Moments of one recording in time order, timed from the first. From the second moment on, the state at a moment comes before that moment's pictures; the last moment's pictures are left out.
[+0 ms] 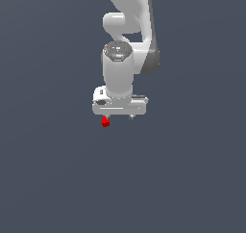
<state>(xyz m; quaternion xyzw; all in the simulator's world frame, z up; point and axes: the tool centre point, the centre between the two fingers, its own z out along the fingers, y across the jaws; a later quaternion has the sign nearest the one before) -0.002 -0.014 0.175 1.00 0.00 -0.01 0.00</state>
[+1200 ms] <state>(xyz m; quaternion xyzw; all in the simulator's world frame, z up) -0.057 -0.066 0.074 1.00 0.05 0.00 0.00</state>
